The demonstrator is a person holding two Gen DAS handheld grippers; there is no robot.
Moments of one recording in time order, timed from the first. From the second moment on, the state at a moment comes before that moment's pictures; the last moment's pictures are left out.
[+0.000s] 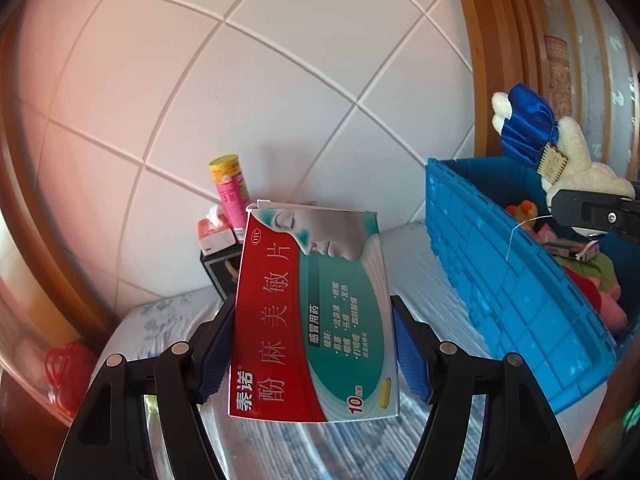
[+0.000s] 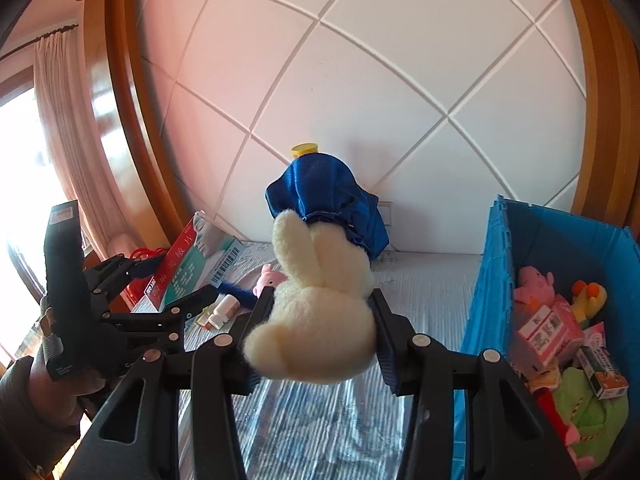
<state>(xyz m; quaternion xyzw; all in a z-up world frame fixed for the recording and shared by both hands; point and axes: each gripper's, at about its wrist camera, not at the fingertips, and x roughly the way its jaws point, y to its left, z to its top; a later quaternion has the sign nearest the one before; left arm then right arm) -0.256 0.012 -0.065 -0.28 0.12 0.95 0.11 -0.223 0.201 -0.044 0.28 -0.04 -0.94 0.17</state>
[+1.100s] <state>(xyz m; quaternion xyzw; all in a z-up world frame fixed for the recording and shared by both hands) -0.282 0.326 -0.049 -0.28 0.16 0.91 0.26 -0.192 0.501 -0.036 0.31 -0.08 -0.95 -0.02</state>
